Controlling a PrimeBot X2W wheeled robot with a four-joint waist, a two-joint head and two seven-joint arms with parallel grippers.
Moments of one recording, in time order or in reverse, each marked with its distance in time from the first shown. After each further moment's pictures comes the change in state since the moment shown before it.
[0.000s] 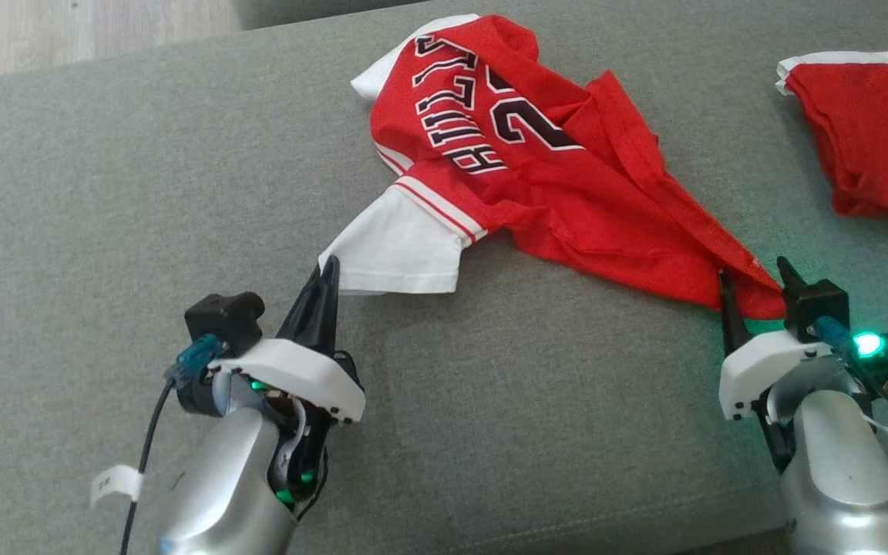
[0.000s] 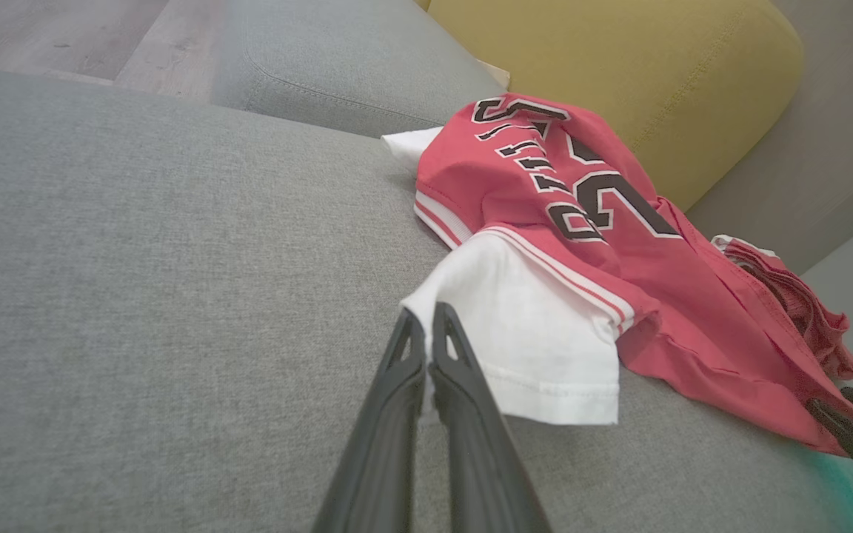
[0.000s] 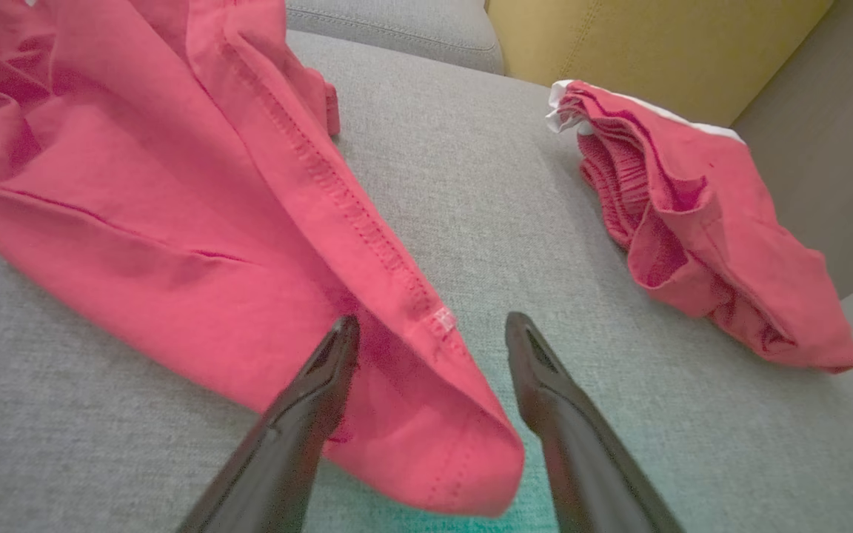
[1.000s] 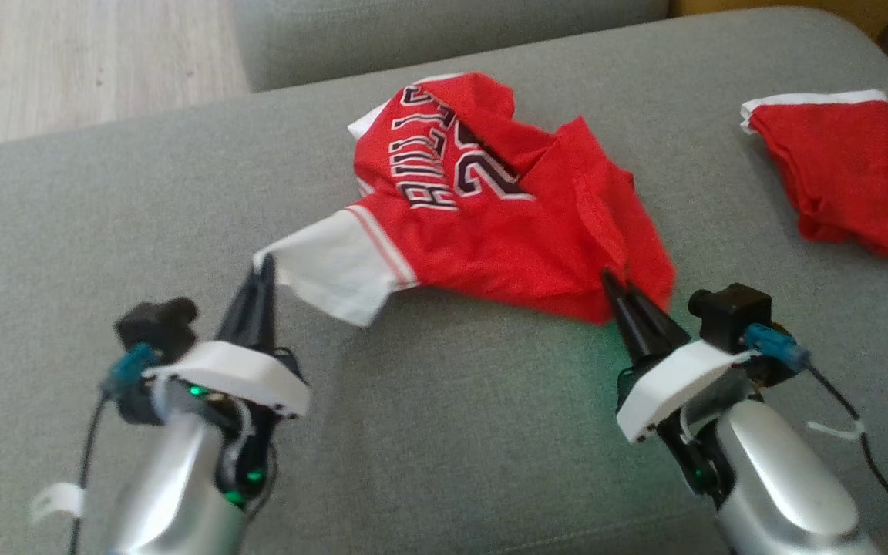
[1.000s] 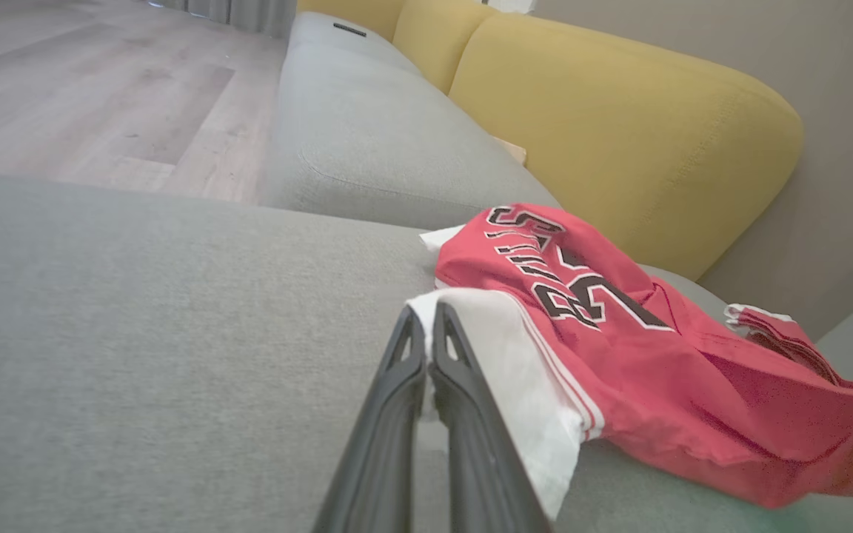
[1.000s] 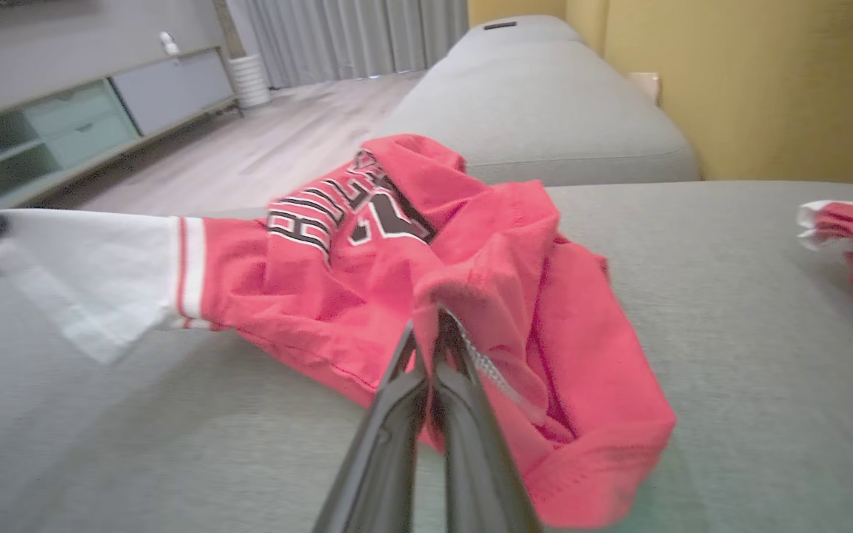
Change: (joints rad) left arm 0.035 0.038 0.120 -0.027 0.025 -0.010 0.000; right arm 0.067 -0.080 0.540 -0.221 0.620 0.000 0.070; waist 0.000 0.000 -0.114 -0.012
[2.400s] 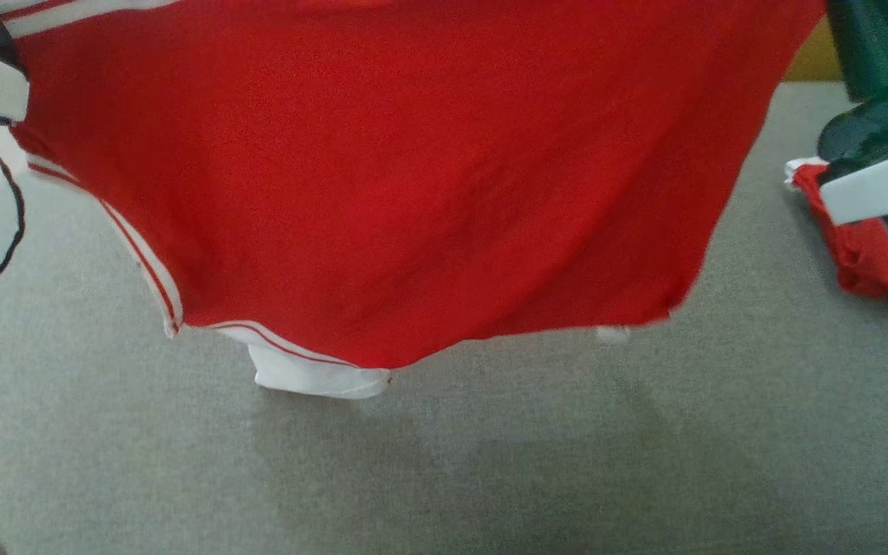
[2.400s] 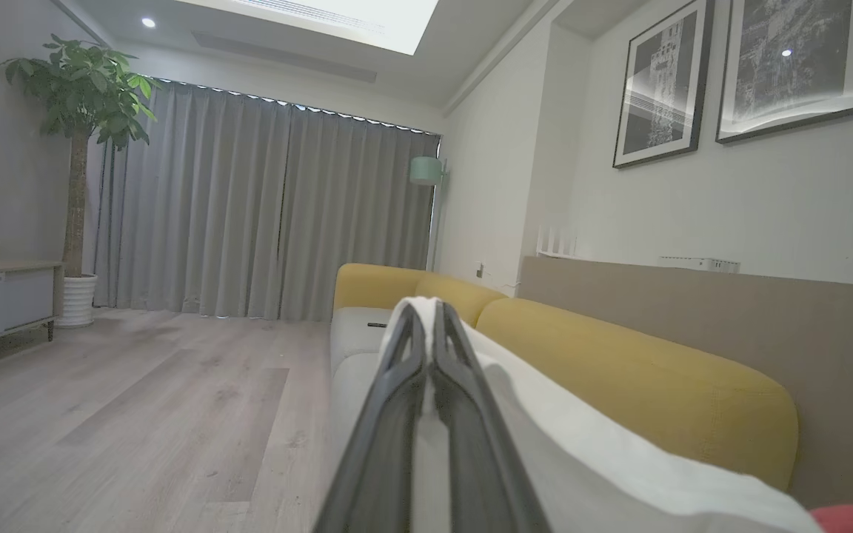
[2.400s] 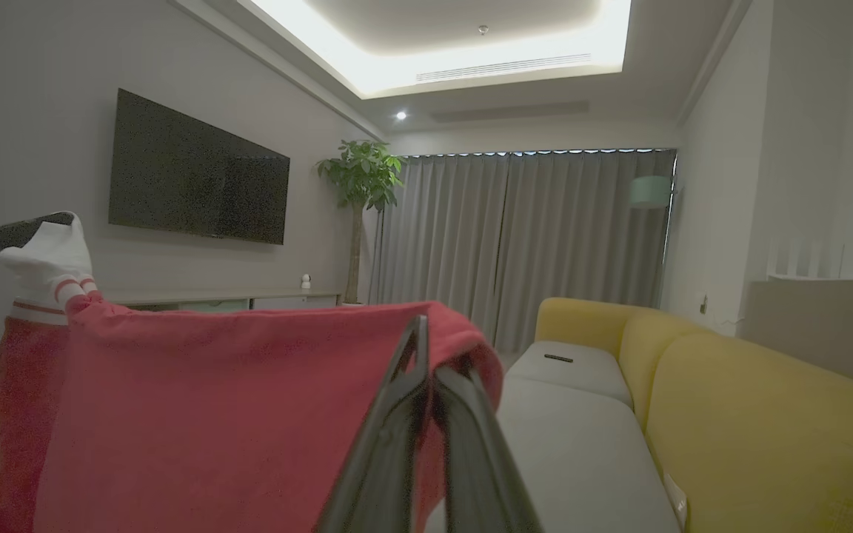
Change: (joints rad) left arm -0.414 0.306 0.206 -0.433 -0.126 0.038 0.414; right arm -0.269 -0.282 -0.136 -0.642 0.273 0.000 0.295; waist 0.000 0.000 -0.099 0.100
